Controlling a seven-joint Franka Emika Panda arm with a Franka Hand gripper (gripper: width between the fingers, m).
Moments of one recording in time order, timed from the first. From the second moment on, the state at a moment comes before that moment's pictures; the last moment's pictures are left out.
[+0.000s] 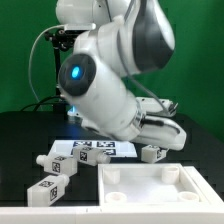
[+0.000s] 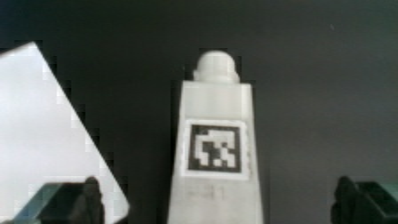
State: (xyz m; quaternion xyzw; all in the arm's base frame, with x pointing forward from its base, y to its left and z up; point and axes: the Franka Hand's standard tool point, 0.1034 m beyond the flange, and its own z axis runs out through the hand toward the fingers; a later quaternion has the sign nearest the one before) arm 0.414 0.090 0.026 -0.82 0.29 0.45 0.18
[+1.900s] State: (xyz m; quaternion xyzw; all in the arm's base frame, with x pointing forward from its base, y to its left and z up) arm 0.444 0.112 0.088 -0.86 0.25 0.42 0.18
